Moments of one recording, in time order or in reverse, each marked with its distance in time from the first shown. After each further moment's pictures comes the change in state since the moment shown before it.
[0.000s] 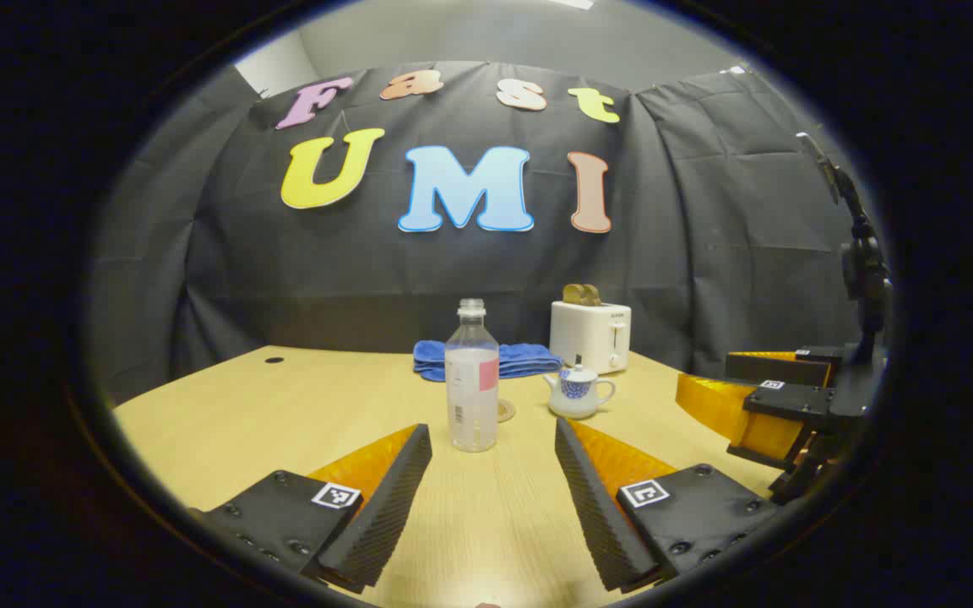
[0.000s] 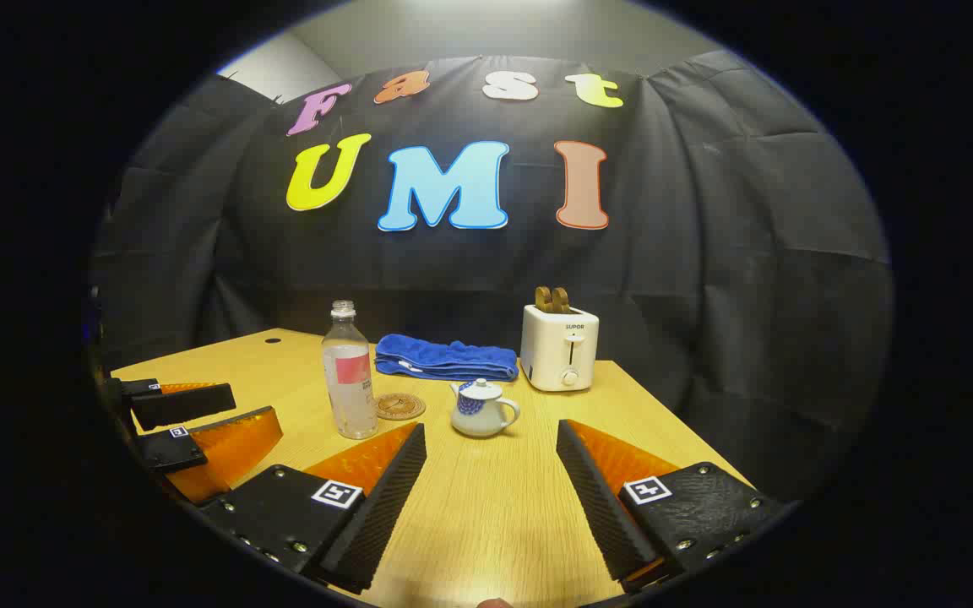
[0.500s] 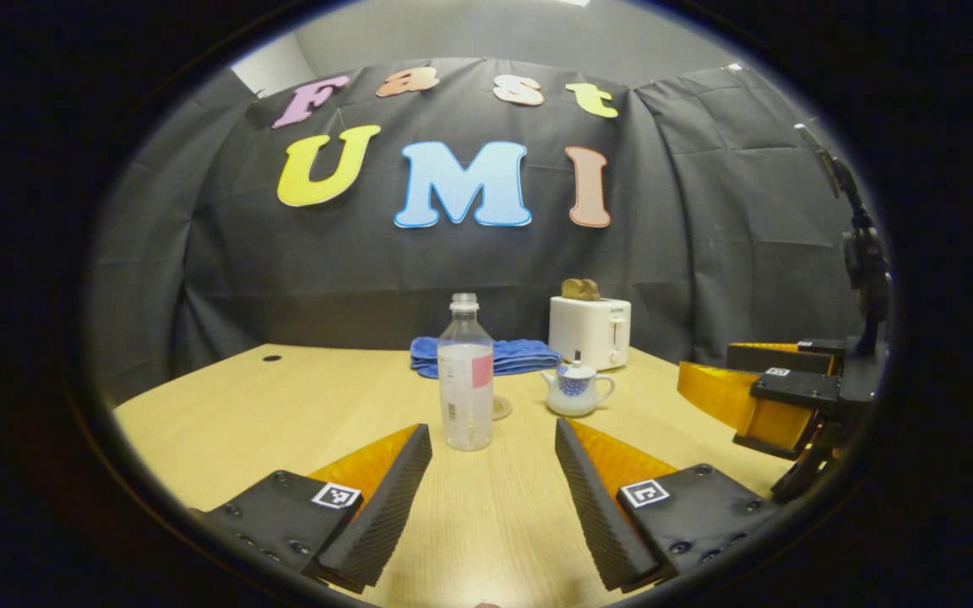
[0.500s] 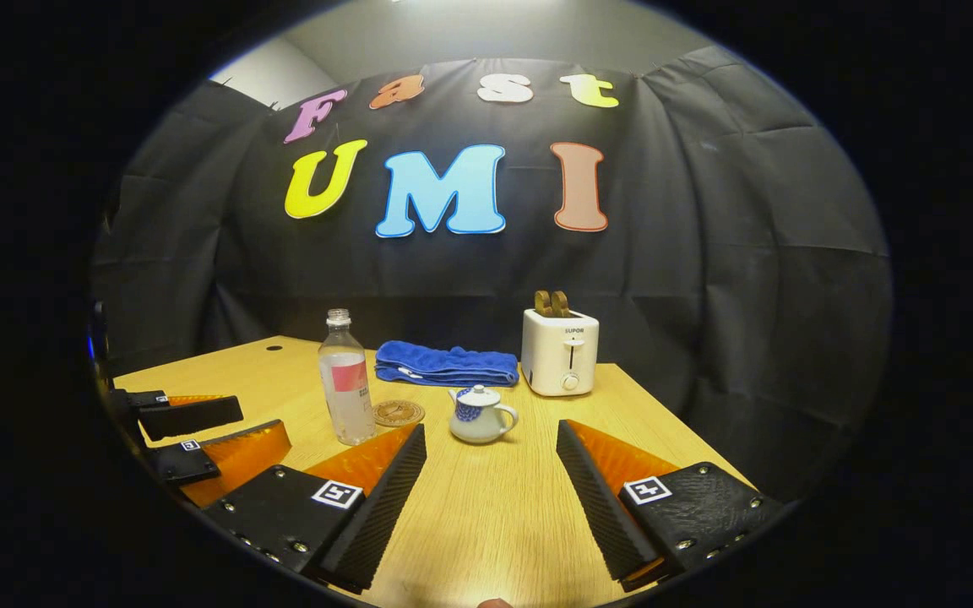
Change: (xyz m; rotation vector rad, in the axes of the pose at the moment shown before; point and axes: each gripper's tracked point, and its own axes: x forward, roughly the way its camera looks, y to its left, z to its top) left arm 0.011 -0.009 0.000 -0.008 0.004 -0.011; right arm 0.008 -0.004 0.011 0.004 -0.023 0.010
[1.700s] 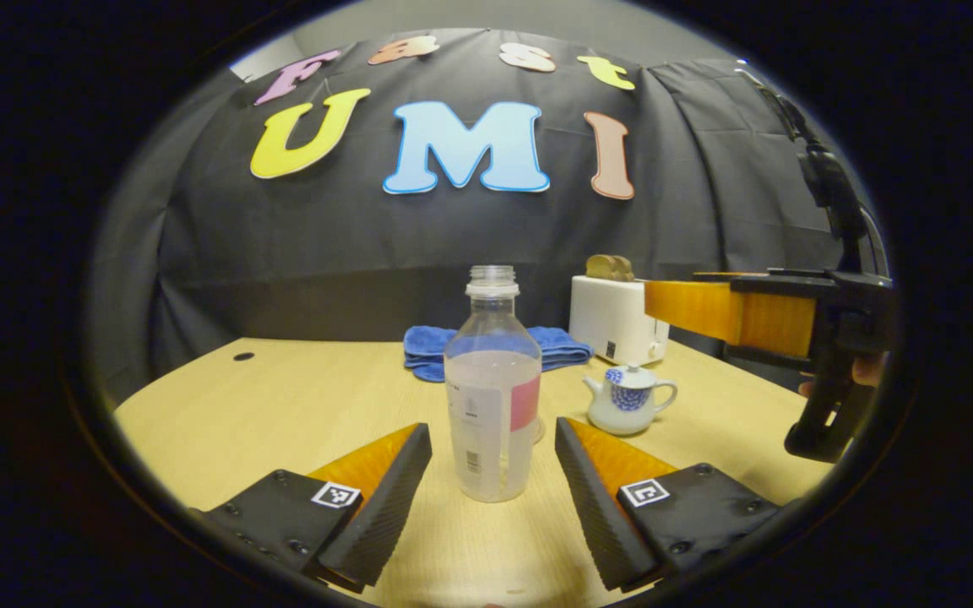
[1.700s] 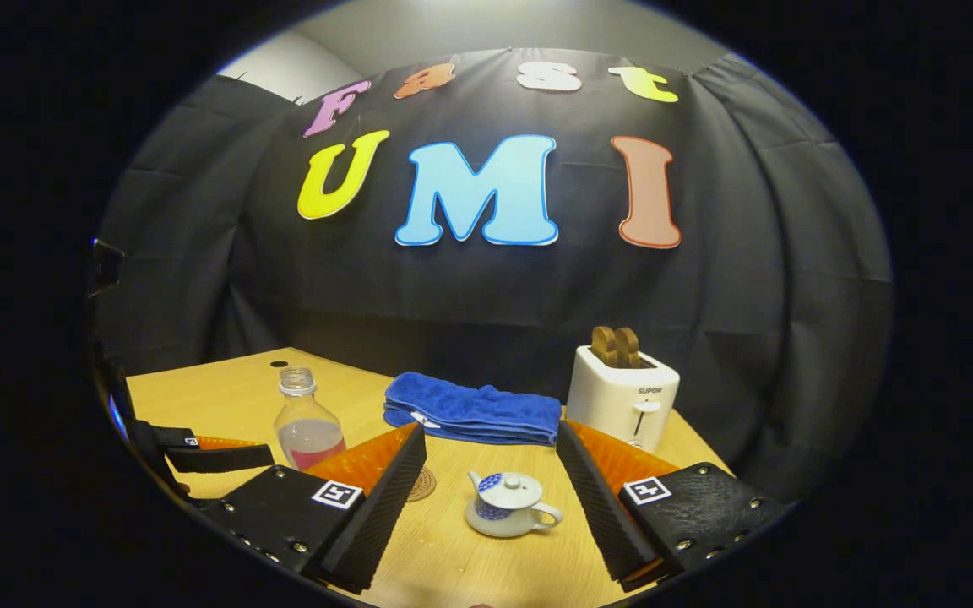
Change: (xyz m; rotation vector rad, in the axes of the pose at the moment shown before) left arm 0.131 0.039 -0.011 0.016 0.083 -0.006; right arm 0.160 0.032 0.043 -0.007 -0.004 0.153
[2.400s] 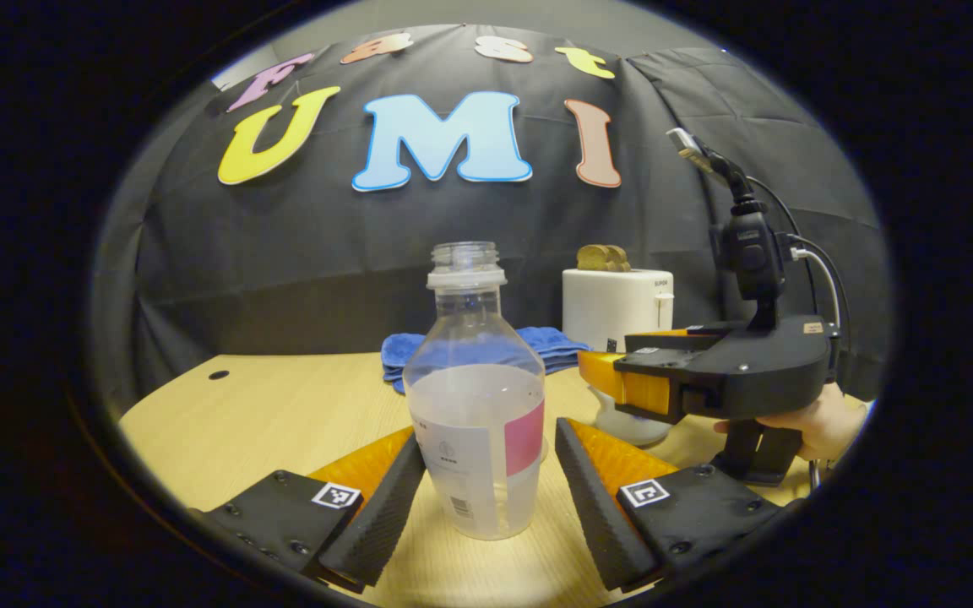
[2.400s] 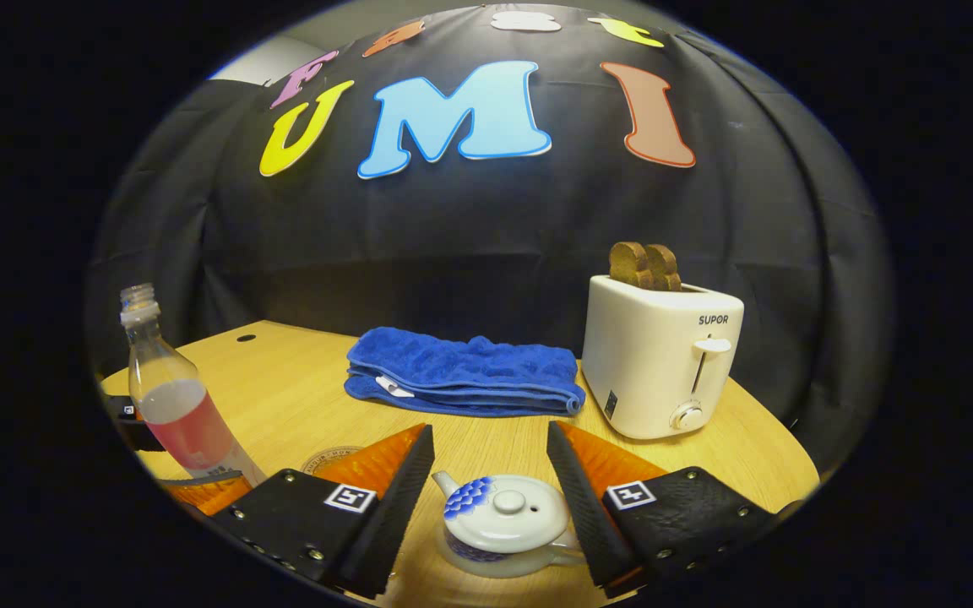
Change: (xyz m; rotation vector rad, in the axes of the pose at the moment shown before) left arm 0.051 -0.013 -0.004 0.054 -0.007 -0.054; right arm 0.100 -0.020 -0.080 0.036 0.130 -0.026
